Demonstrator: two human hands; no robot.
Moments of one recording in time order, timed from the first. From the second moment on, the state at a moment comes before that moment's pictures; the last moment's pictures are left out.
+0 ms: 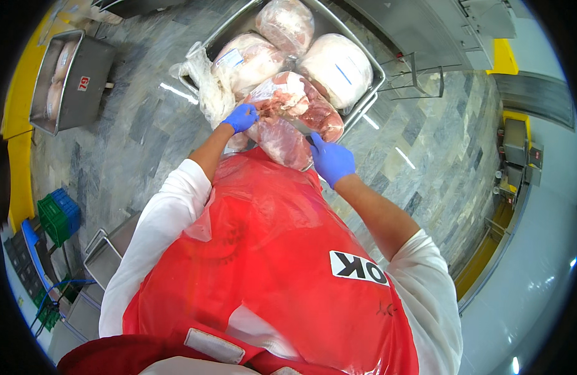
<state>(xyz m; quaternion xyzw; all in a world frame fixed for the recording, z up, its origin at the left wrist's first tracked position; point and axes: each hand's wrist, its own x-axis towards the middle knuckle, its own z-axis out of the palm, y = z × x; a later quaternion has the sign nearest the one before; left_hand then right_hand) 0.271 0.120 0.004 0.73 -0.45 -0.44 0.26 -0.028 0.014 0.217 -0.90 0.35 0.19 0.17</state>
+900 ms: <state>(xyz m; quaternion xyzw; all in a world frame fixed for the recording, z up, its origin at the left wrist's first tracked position) 0.225 0.136 -0.044 0.81 -0.29 -0.35 0.38 0.054 -0.018 0.261 -0.98 0.07 0.18 -0.03</state>
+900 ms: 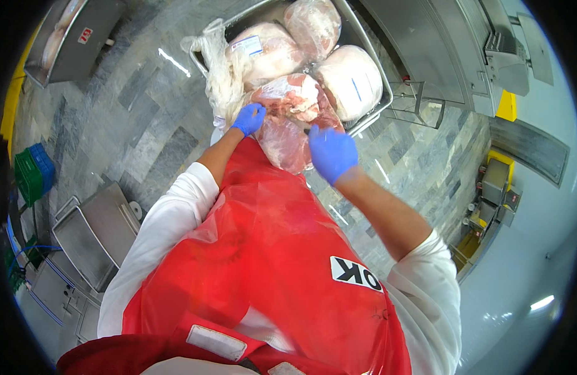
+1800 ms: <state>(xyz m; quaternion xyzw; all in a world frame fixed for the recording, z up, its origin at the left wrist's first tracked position) 0.236 0.134 -0.048 0.77 -0.15 -0.39 0.48 -0.009 -0.111 0.242 -0.81 0.31 0.35 0.36</state>
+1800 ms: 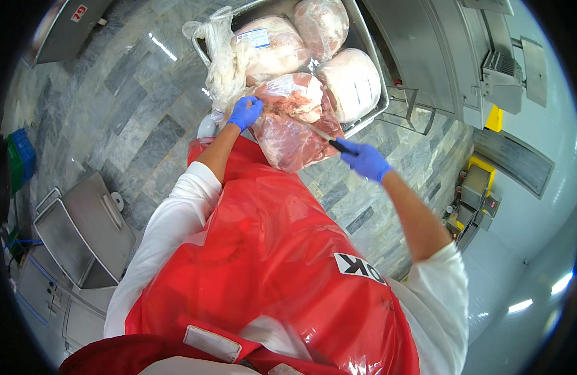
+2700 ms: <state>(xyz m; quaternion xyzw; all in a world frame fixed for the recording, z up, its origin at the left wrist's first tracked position) 0.253 0.115 0.023 0.75 -0.15 -0.48 0.42 -0.054 0.067 0.157 -0.91 0.35 0.14 0.16</state>
